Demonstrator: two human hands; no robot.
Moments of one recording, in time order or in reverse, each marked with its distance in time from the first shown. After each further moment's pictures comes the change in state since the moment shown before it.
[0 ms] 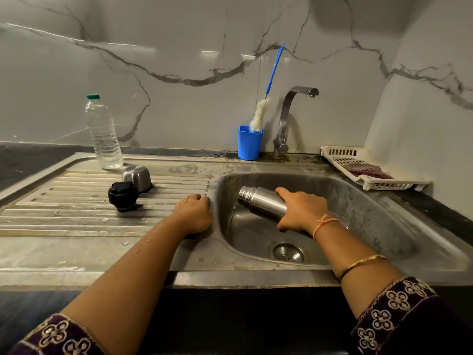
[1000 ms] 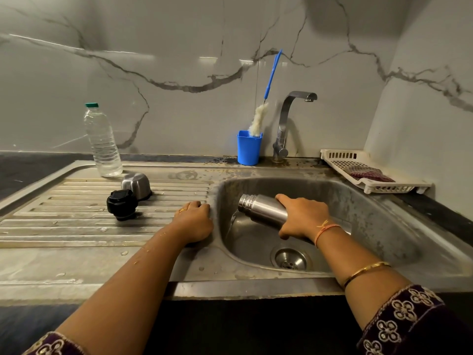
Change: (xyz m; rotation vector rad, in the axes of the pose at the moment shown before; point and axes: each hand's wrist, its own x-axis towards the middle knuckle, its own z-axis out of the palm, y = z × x) left_hand 0.001 0.000 -0.001 0.020 -0.012 0.002; right_hand 0.001 0.001 0.001 -0.017 -0.014 0.009
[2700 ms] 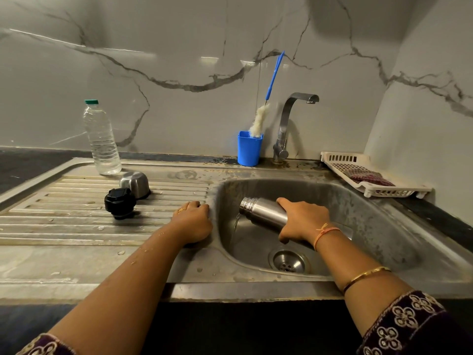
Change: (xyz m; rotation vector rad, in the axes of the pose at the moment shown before) left_hand 0.001 0.000 0.001 0.009 -0.009 -0.008; right_hand 0.000 -0.001 0.000 -0.002 -0.041 0.020
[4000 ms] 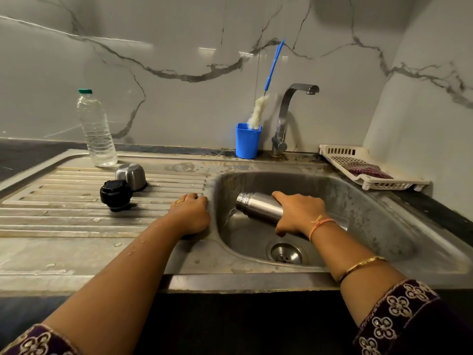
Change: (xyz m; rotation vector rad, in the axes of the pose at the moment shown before) left_hand 0.003 -0.001 0.001 0.013 0.005 -0.009; right_hand 0.001 -0.004 0.001 -0.054 0.003 -0.009
